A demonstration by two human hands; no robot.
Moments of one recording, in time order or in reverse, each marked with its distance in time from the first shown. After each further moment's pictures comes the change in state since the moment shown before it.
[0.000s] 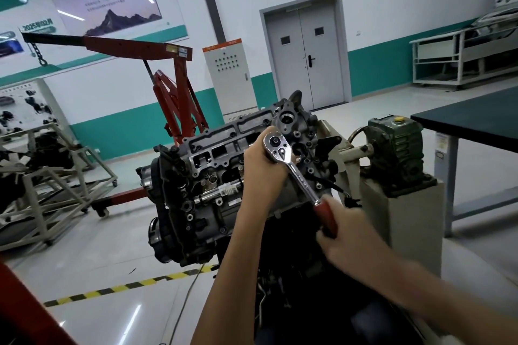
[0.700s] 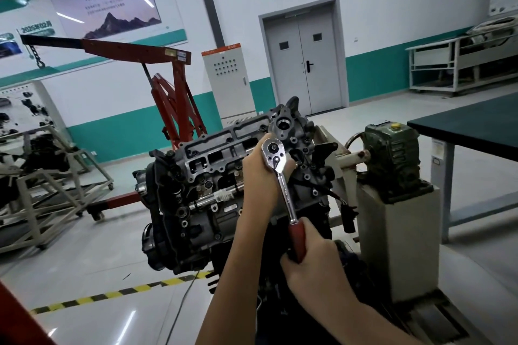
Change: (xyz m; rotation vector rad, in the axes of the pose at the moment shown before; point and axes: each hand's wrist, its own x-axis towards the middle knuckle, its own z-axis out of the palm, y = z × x) left_hand -0.001 -0.003 0.007 -0.052 0.041 0.028; right_hand -0.014 -0.030 0.043 0.301 0.064 0.169
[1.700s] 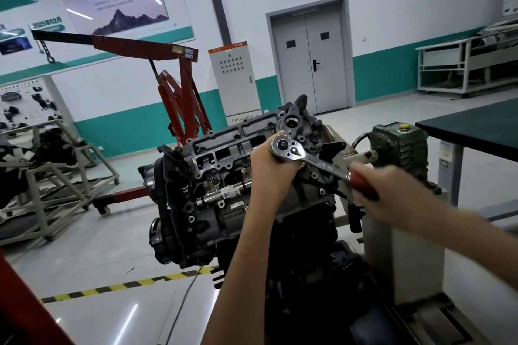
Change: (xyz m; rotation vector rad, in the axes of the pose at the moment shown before) left_hand 0.009 0.001 0.000 -0.008 -0.017 -0.069; right_hand 0.069 0.012 -0.121 -0.717 -0.173 -0.307
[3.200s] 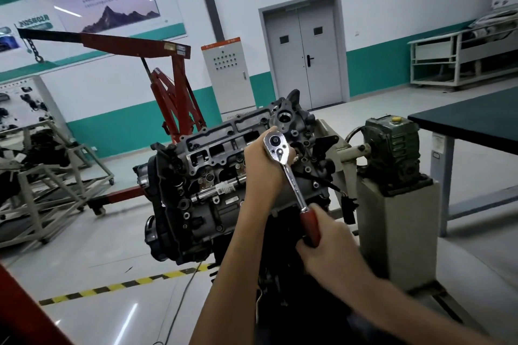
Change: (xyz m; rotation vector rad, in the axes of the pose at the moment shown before) left_hand -0.004 0.001 0.002 -0.019 0.011 0.034; right_hand -0.033 -0.086 0.071 0.635 0.161 0.217
